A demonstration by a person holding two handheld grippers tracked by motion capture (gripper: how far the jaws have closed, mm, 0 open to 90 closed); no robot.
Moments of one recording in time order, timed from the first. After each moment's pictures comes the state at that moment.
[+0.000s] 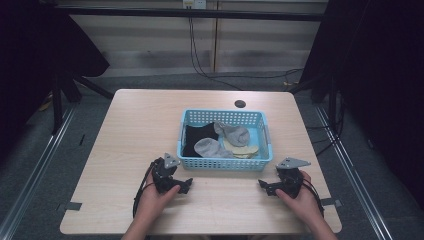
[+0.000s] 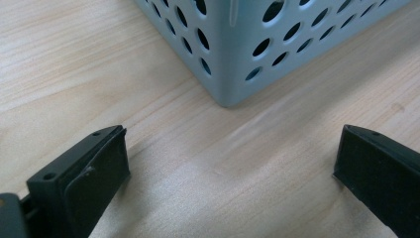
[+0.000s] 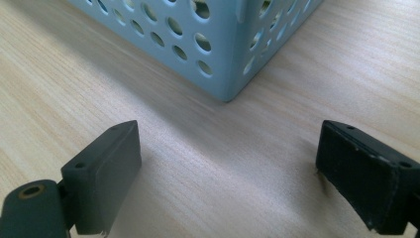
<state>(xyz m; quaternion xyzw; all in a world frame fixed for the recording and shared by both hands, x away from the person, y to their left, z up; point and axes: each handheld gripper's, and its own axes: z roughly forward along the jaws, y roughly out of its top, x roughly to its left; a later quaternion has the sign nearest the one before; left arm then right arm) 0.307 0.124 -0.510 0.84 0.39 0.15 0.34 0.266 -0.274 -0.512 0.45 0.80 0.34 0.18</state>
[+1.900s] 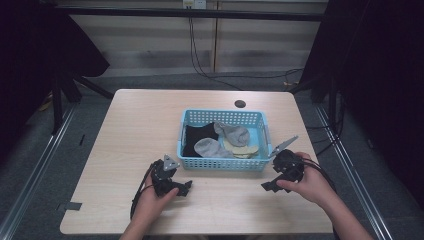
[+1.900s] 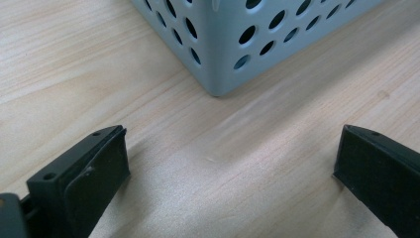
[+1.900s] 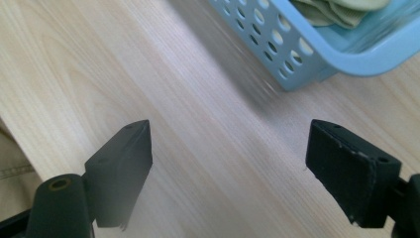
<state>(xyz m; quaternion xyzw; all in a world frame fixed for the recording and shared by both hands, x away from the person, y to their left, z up) 0.301 0.126 -0.510 0.85 0.38 0.15 0.35 0.280 -0.248 -0.421 0.38 0.90 0.20 0.03</state>
